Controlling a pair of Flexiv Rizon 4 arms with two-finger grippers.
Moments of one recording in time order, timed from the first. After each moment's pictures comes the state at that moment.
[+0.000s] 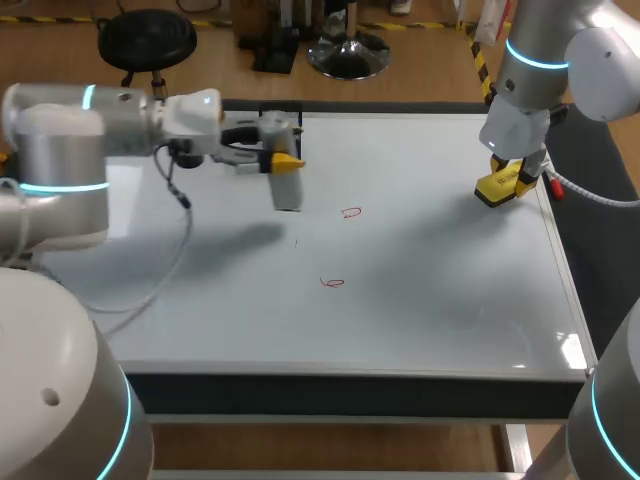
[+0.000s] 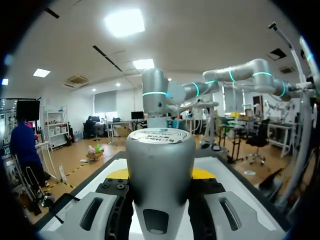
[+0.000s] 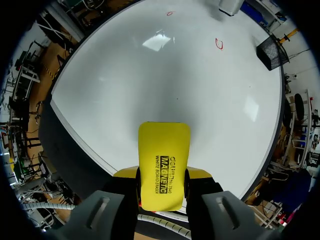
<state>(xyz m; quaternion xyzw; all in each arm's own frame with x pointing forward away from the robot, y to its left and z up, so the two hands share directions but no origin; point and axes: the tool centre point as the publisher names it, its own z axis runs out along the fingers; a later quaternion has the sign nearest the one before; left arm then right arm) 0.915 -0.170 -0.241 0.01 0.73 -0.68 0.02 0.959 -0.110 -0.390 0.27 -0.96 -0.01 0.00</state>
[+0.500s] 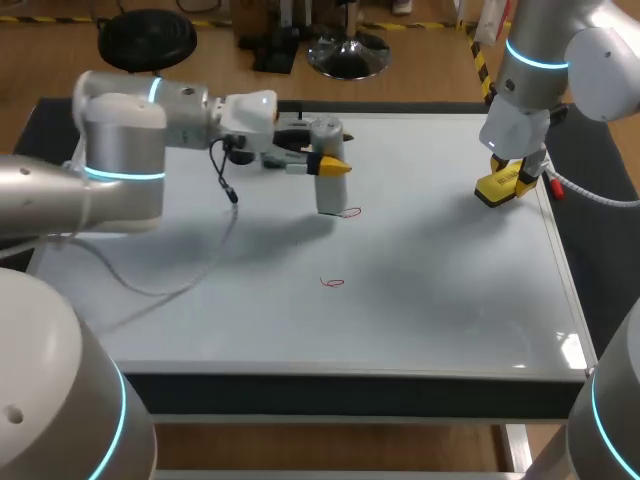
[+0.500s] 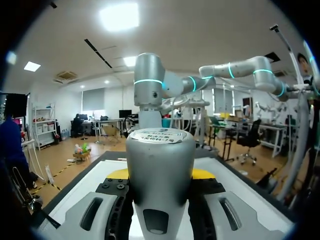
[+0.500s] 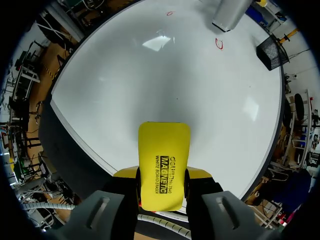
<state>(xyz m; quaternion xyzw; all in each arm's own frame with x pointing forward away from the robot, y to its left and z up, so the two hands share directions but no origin) 0.926 -0.241 -0.264 0.04 0.73 -0.68 -0.02 0.959 -0.110 -0.390 0.27 -0.96 -0.01 0.00</state>
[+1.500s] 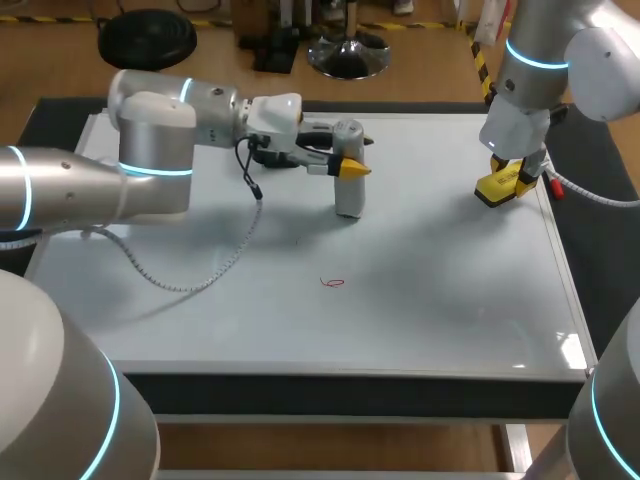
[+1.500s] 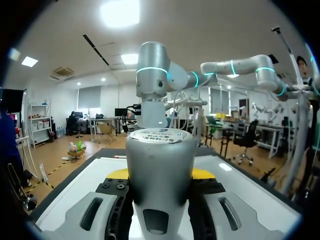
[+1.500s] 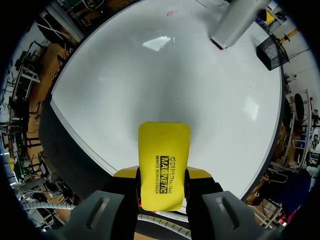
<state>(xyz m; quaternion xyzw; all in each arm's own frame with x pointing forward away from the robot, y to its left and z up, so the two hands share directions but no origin) 0.943 -0.270 -0.288 0.05 0.73 -0.68 -0.05 0.959 -0.110 -0.390 0.27 -0.96 -0.01 0.00</state>
